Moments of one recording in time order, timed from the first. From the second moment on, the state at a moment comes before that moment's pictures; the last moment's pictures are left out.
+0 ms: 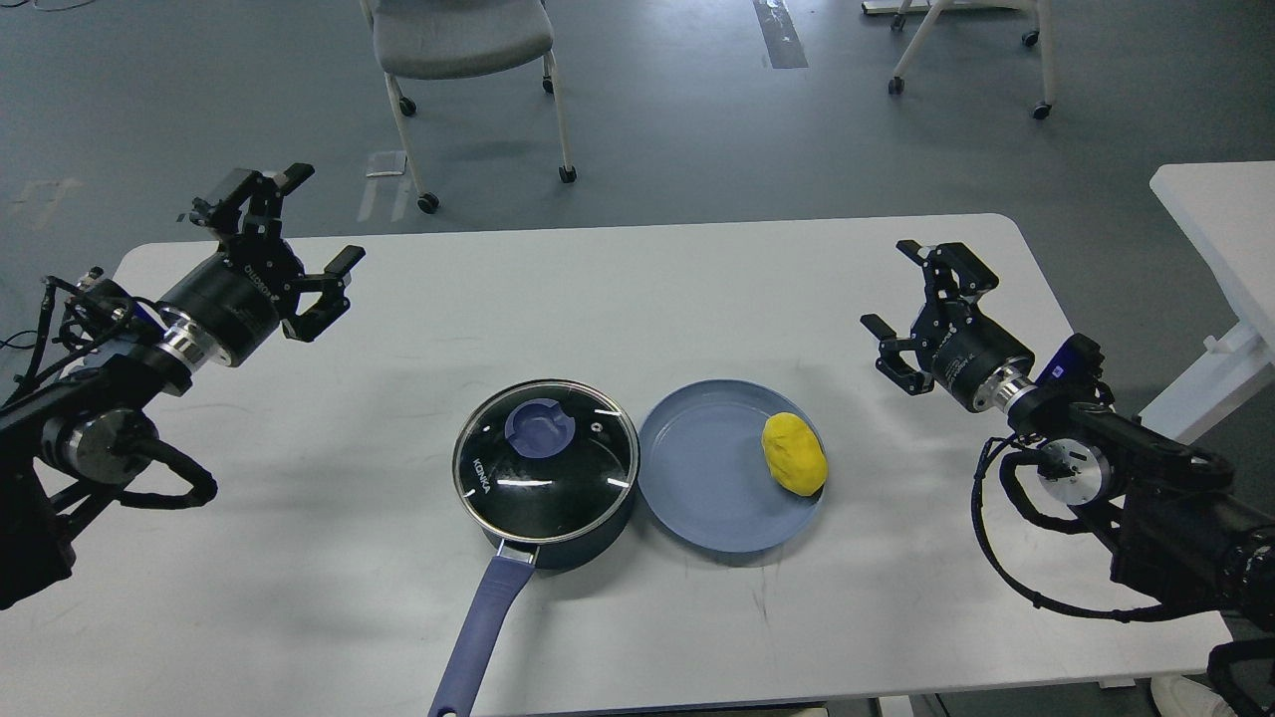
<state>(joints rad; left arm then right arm) -0.71 0.57 -0.44 -0.82 0.11 -0.44 -0.49 0.71 -0.33 0.30 0.50 -0.07 0.49 0.49</state>
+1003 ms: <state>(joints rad) -1.02 0.86 -0.46 -1.26 0.78 -0.49 -0.49 0.72 -0.33 0.30 0.50 -0.07 0.49 0.49</state>
